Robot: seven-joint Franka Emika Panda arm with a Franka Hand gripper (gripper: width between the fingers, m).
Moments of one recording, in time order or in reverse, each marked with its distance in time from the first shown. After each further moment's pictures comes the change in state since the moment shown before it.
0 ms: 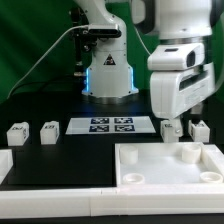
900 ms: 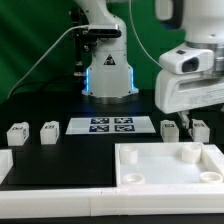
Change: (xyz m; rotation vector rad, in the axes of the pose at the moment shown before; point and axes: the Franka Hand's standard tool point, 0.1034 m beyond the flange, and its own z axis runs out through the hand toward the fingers) arm -0.002 -0.034 0.002 0.082 -0.278 0.430
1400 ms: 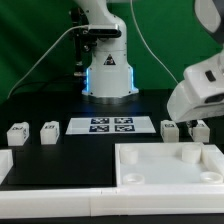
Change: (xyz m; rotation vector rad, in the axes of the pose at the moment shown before) arm -0.004 -0.004 0.008 0.014 -0.549 0.029
